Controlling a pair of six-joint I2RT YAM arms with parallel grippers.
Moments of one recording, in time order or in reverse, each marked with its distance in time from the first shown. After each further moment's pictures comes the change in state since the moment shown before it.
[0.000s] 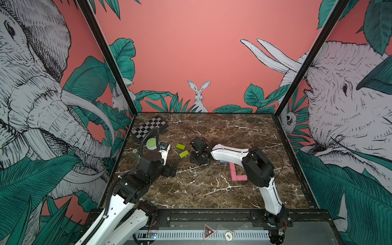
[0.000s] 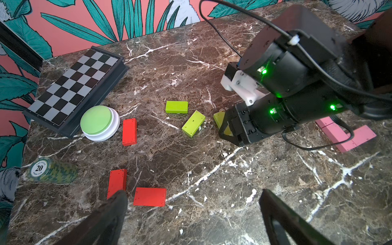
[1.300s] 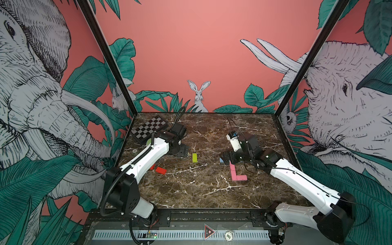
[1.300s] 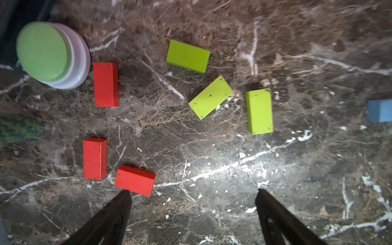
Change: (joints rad) left arm 0.109 0.893 0.468 -0.236 0.031 -0.243; right arm -0.225 -0.946 -0.558 -0.076 0.008 -0.659
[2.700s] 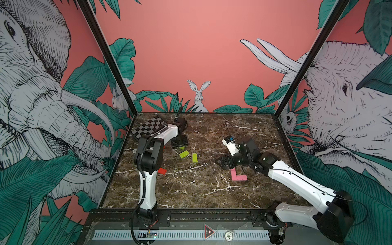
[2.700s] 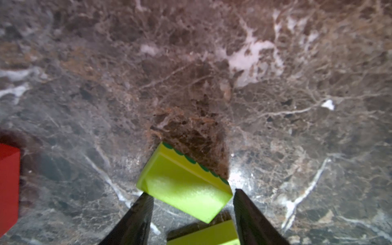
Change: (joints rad) left arm 0.127 0.573 0.337 0.148 0.112 -0.178; right arm 0.000 0.008 -0.080 0.088 -0.184 0.026
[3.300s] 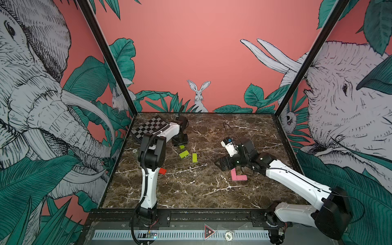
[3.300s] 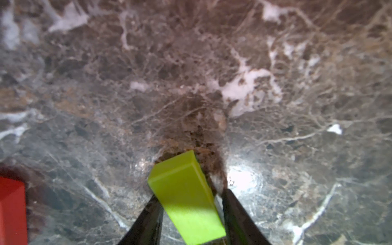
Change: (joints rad) left arm 0.000 0.079 0.103 -0.053 -0.032 0.075; right arm 0.000 0.031 -0.014 0.017 -0.019 0.005
